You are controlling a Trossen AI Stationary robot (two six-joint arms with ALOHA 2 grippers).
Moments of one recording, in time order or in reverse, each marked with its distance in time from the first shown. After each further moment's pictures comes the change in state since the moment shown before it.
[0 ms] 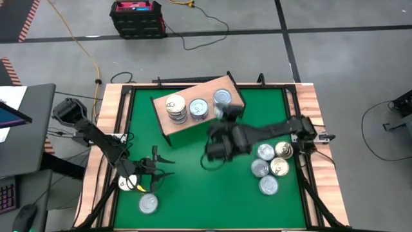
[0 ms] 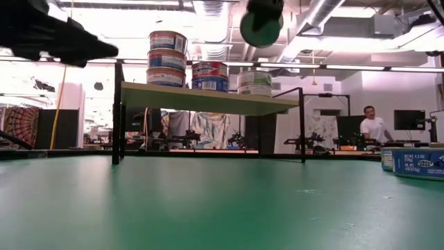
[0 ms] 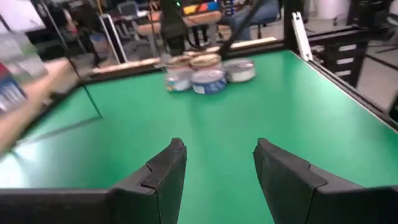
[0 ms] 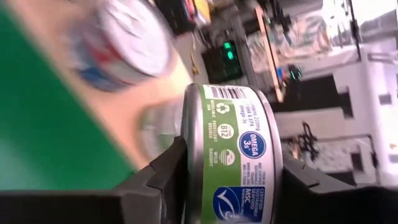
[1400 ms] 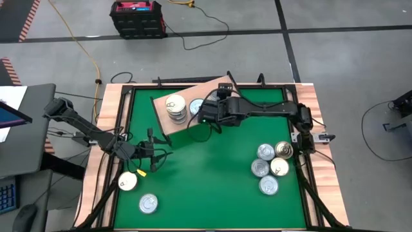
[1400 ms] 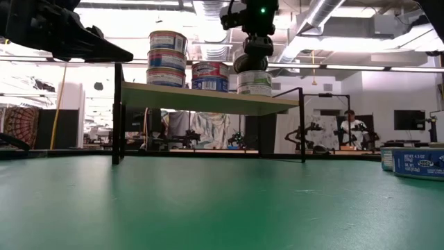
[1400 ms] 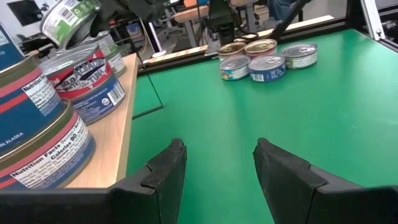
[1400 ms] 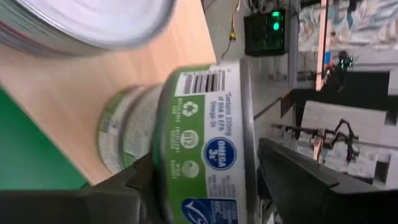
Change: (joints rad) left arm 0.234 -0.376 0.004 -0.416 0.076 0.102; right arm -0.276 -0.014 -0.074 0.282 -0.242 -0.484
